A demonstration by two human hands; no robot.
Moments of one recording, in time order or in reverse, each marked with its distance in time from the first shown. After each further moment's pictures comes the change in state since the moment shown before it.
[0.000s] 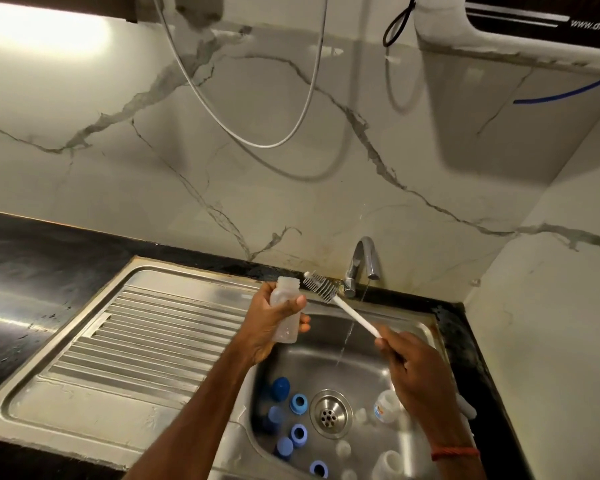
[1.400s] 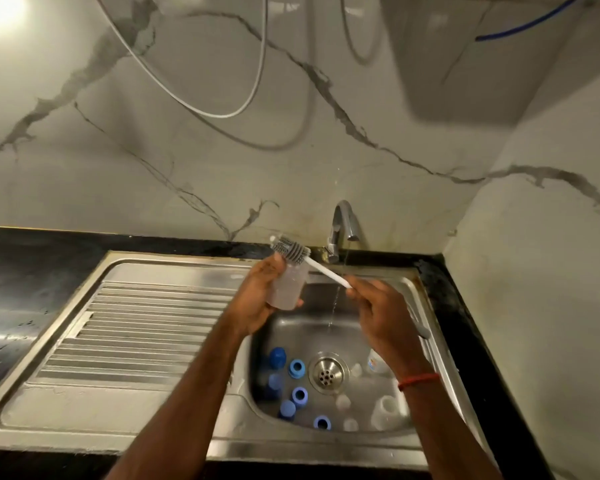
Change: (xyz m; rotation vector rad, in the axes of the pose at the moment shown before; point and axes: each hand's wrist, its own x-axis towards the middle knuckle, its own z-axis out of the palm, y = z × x) left_hand -0.009 0.009 0.014 -0.019 -0.145 -0.119; right_hand 0.007 -0.006 0.025 0.047 0.057 0.033
